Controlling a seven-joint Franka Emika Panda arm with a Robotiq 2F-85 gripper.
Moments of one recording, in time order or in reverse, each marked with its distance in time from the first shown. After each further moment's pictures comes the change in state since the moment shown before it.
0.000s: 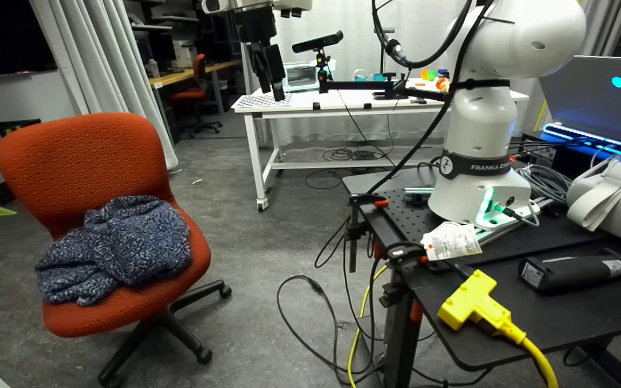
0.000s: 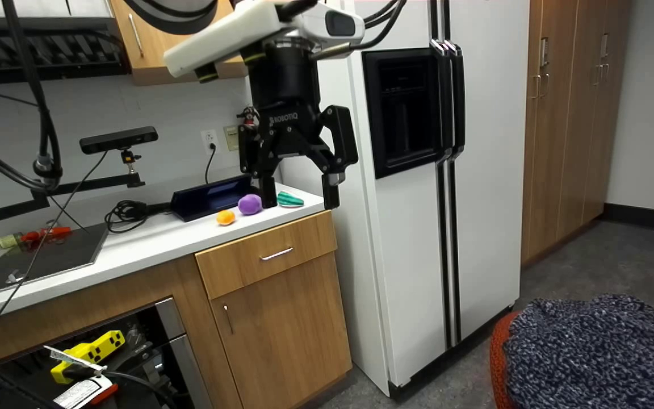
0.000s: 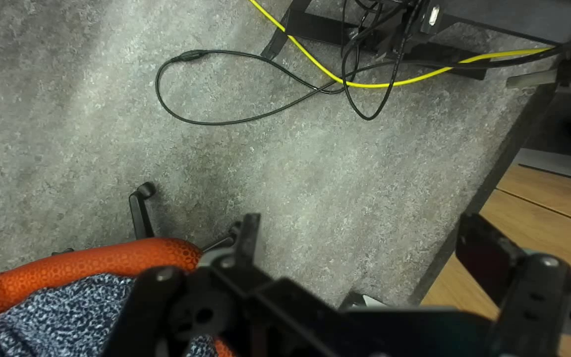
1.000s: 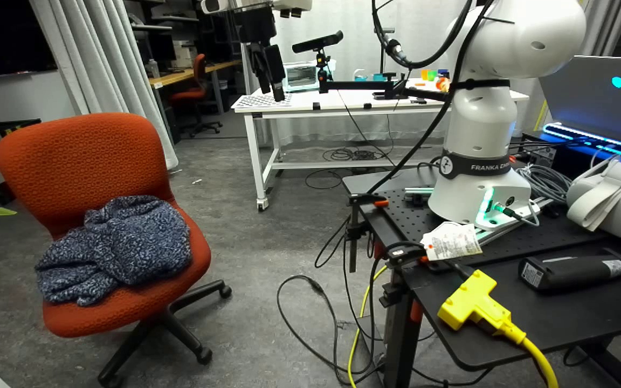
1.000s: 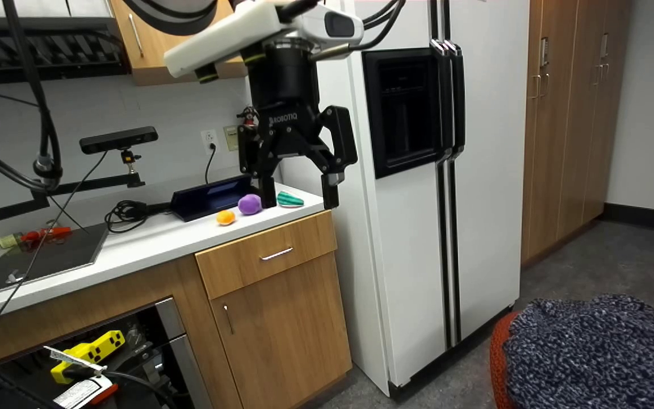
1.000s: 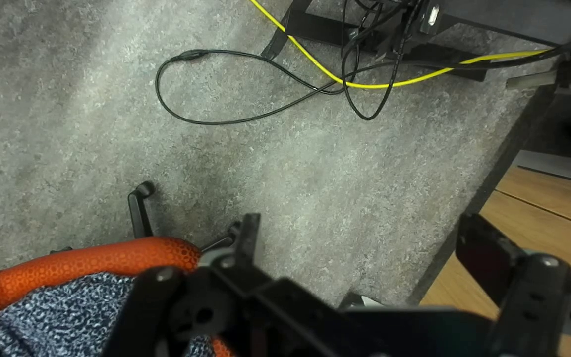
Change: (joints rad) arm 0.000 0.001 0.005 0.000 0.000 0.000 -0.002
